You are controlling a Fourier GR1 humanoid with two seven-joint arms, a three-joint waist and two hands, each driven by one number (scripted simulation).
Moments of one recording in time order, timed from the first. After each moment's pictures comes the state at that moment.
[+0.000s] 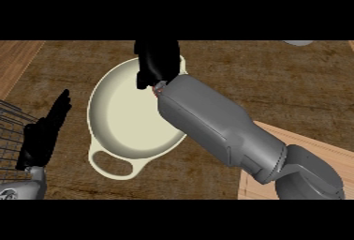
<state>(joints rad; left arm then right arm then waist) -0.08 0.30 0.04 -1.51 -0.09 0.03 0.13 -1.33 0.00 0.79 -0.67 0.43 -0.53 0.74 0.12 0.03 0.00</state>
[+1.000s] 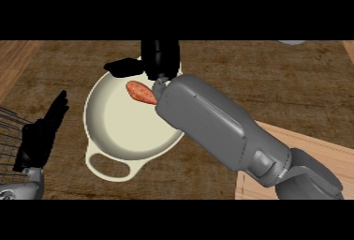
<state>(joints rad) -0.07 0.30 0.05 -1.51 -0.10 0.03 0.14 -1.28 0.00 0.64 -0.78 0.02 -0.88 0.33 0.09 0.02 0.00</state>
